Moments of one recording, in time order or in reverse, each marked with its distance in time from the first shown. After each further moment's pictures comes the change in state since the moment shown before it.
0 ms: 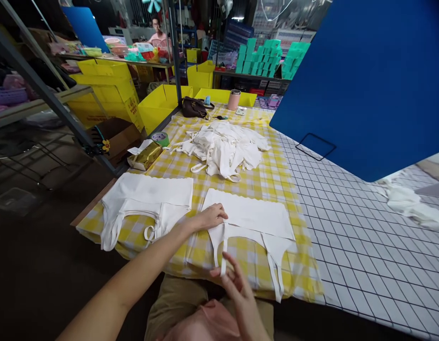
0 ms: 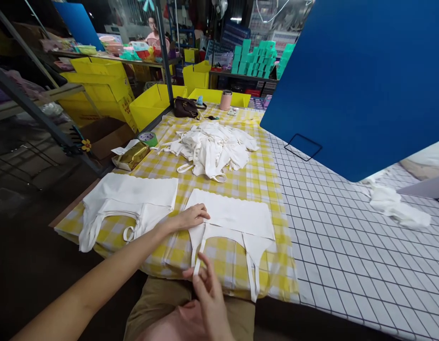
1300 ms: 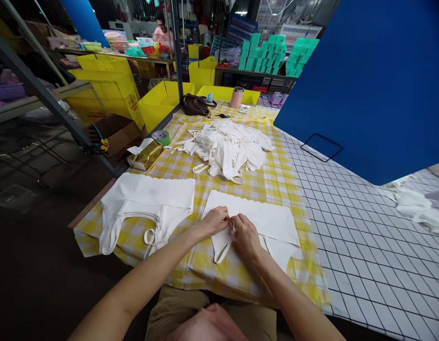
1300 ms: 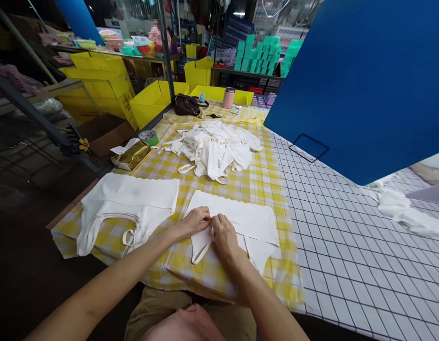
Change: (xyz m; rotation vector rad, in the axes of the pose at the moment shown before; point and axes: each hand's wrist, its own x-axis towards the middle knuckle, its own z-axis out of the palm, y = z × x) left_hand 0.012 -0.003 0.017 0.128 0.151 0.030; right_hand 0.142 -0.031 -0.049 -1.489 0.133 -0.766
